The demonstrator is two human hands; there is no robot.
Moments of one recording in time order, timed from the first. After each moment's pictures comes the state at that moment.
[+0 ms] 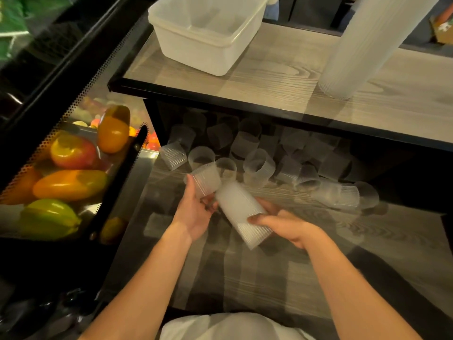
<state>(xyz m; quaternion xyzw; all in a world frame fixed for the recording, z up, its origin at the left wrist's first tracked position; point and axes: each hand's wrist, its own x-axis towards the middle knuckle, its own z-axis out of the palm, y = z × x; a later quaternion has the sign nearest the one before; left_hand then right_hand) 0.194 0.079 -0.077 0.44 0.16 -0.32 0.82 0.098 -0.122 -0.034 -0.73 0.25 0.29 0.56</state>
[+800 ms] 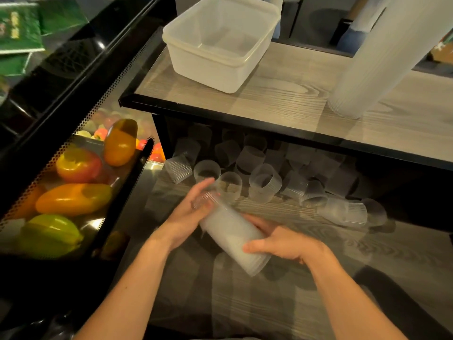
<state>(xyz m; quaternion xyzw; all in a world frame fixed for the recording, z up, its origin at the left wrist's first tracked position) 0.221 0.117 -0.052 0.64 -0.08 -0.36 0.67 0.115 -0.105 -0.016 -0.78 0.12 0.35 0.50</state>
